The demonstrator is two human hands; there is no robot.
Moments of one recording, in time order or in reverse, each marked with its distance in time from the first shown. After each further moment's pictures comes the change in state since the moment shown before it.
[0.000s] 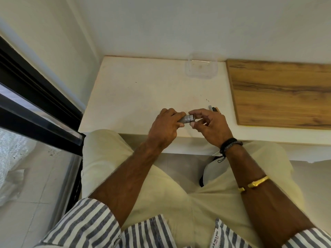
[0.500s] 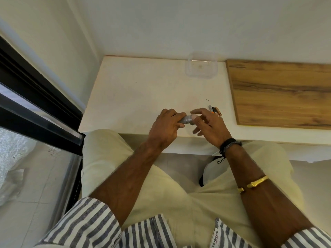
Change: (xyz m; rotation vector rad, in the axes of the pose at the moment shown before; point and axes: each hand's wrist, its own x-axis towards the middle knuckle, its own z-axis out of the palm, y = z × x) left_hand -0.001 0.000 0.001 -0.025 -0.003 0.016; right_hand -0.002 -0.007 0.002 0.064 -0.064 0.127
